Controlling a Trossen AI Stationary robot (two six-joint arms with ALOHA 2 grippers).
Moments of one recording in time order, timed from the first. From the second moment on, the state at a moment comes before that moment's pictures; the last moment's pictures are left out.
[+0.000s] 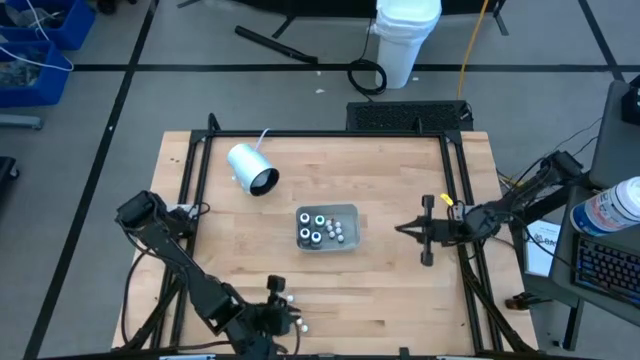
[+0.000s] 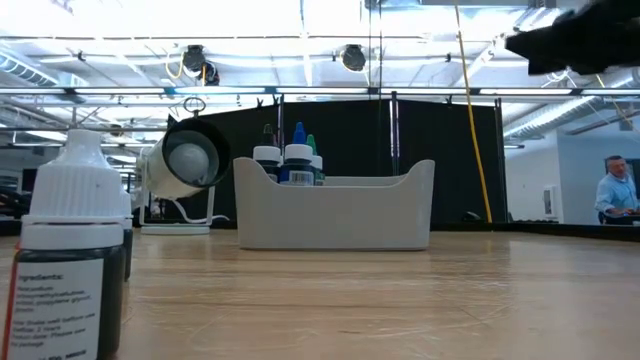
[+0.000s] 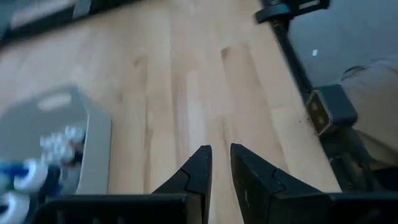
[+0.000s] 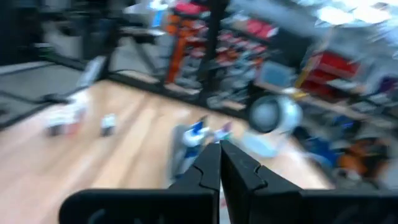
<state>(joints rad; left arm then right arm) -0.79 1.80 1.38 -0.45 -0.63 -0.35 0.55 0.58 0.14 0.45 0.58 -0.30</state>
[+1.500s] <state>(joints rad) -0.65 1.81 1.40 -0.72 -0.23 -0.54 0.34 0.02 0.02 0.09 0.13 -0.09</state>
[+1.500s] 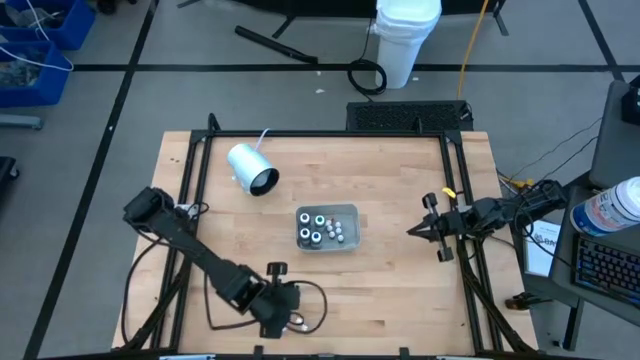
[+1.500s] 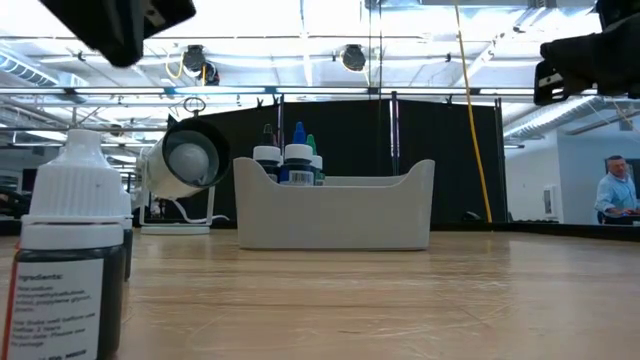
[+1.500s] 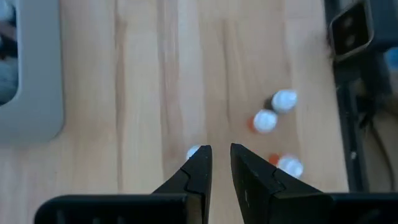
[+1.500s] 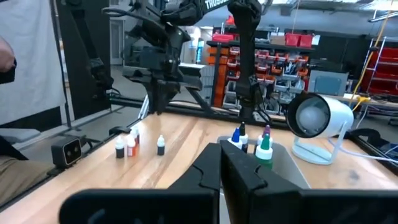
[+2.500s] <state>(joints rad) -0.56 1.91 1.40 -0.75 -0.04 -0.52 0.34 0.06 0.02 0.08 0.14 0.04</state>
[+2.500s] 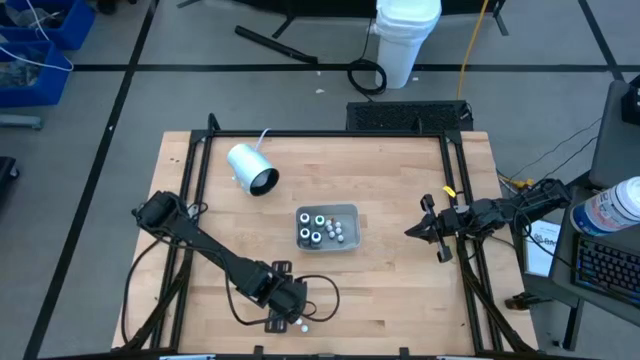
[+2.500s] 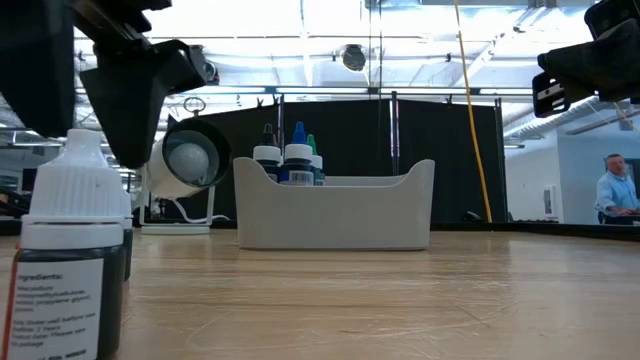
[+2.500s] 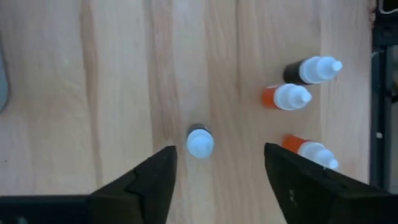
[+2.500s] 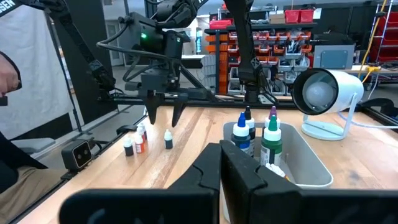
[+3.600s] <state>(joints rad) -0.55 1.97 1.40 -0.71 -0.04 -0.41 0.34 0.07 0.02 0.08 0.19 0.04</state>
